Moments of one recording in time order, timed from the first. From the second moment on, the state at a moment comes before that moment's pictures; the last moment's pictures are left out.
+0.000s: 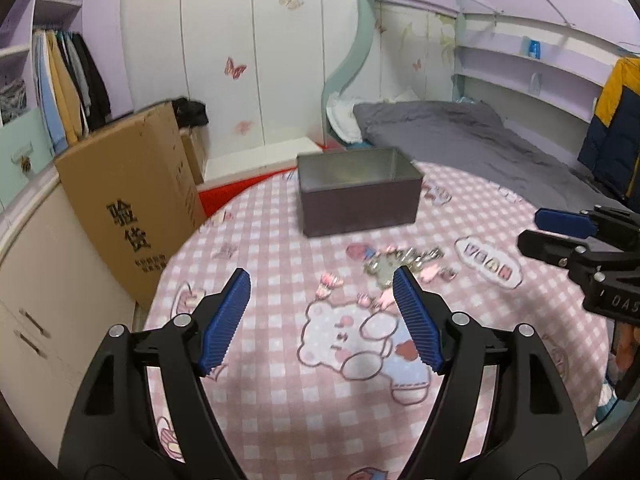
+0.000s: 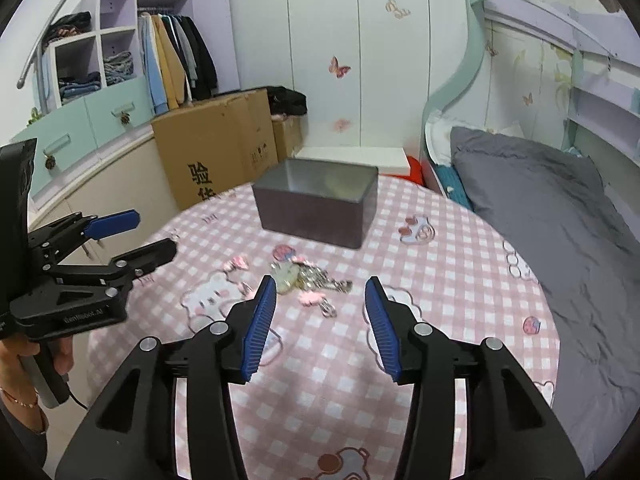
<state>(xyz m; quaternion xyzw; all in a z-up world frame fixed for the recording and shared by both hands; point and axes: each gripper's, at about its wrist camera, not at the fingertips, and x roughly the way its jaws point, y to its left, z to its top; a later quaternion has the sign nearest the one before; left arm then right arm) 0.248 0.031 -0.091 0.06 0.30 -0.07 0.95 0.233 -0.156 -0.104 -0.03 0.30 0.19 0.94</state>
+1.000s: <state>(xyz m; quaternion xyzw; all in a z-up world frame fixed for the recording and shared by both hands) 0.318 -0.011 -0.160 0.07 0.42 -0.15 0.89 0.278 -0.157 -0.165 -0.05 0.39 0.19 0.90</state>
